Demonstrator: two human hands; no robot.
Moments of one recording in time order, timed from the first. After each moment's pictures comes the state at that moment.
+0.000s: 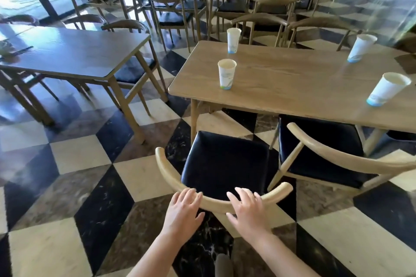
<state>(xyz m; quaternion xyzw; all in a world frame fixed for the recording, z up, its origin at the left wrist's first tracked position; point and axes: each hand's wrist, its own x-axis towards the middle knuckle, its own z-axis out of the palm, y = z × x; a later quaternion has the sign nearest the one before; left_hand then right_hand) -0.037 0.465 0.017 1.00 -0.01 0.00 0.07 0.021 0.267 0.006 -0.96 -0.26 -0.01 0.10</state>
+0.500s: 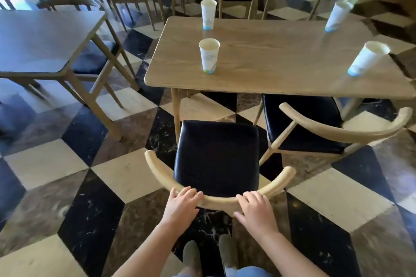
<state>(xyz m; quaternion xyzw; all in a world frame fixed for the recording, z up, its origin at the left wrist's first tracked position) 0.006 0.525 -0.015 0.99 -0.15 -0.05 0.06 0.015 0.293 -0.017 -0.98 -0.16 0.07 0.07</state>
